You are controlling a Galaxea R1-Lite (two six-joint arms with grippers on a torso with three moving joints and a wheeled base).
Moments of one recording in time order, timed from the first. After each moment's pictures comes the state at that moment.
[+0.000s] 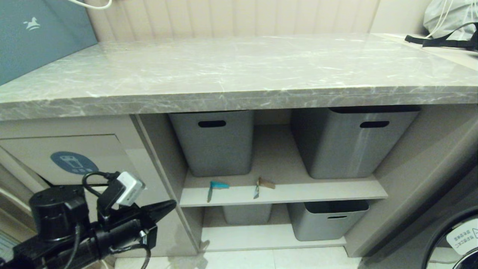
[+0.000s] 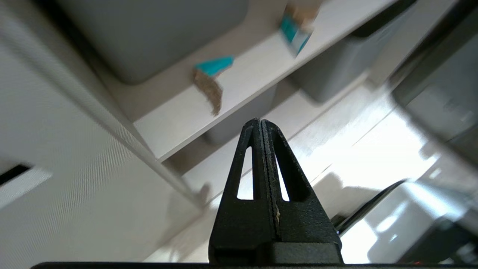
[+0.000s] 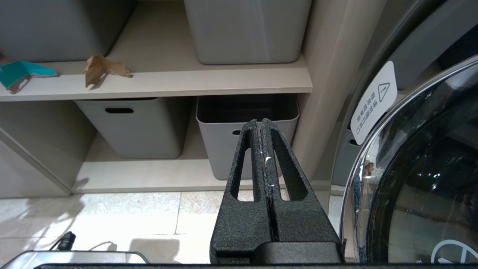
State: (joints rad) left arm -0.29 1.69 -0.21 -1.19 -0.33 0.23; right arm 0.00 0.00 0.00 0.00 -0.01 0.01
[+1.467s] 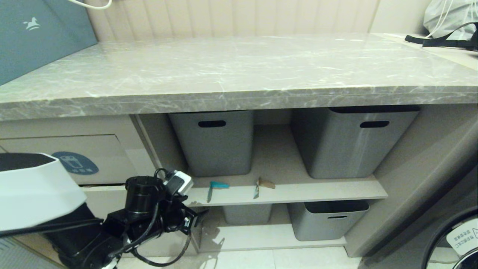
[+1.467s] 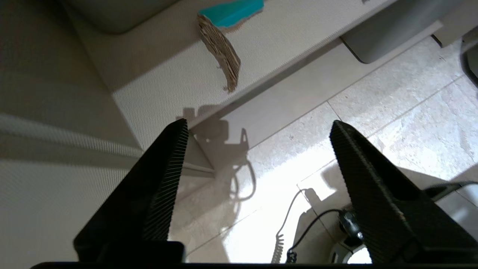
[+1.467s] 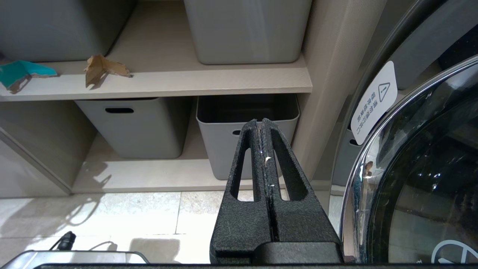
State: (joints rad) left arm -0.43 2.00 -0.50 -1.02 -0.06 0.20; right arm 0.00 0.00 0.00 0.00 -0.01 0.01
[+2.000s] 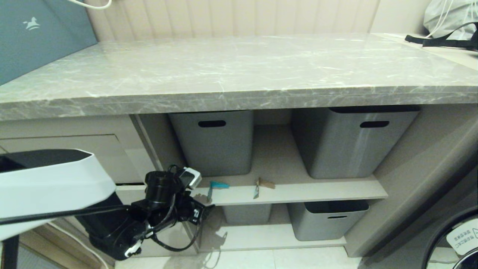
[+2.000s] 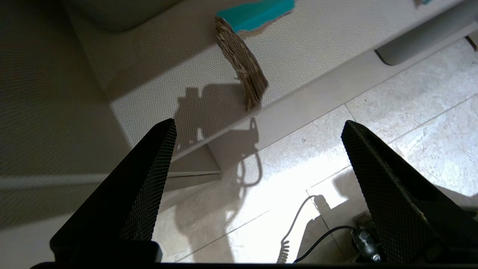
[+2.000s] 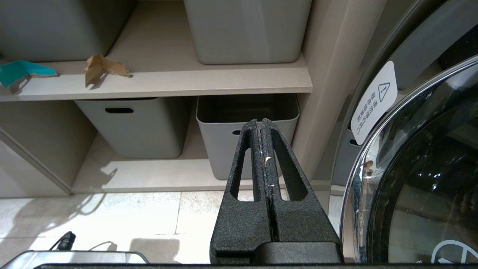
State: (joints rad) left arm -0.43 2.13 -0.67 -0.93 0.00 0.18; right arm 0.00 0.00 0.00 0.00 -0.01 0.01
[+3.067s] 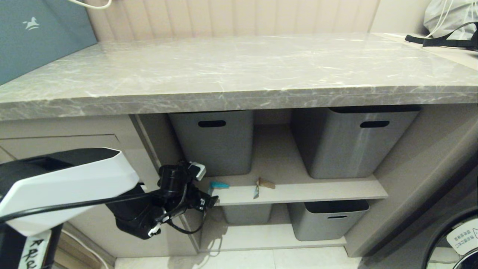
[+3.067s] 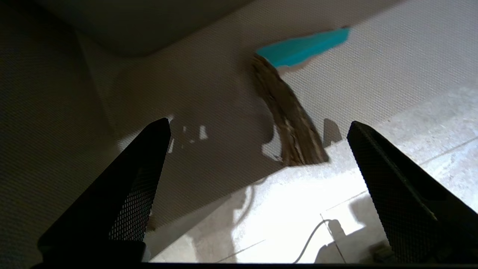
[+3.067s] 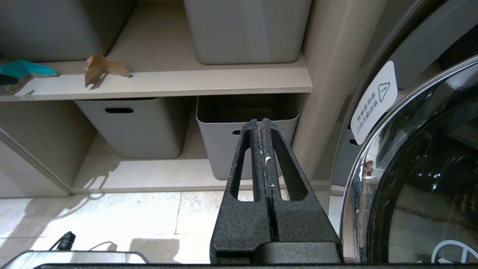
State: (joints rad) left arm -0.39 2.27 -0.88 -0.88 0.02 0.17; right arm 0.00 0.00 0.00 0.00 -0.01 0.01
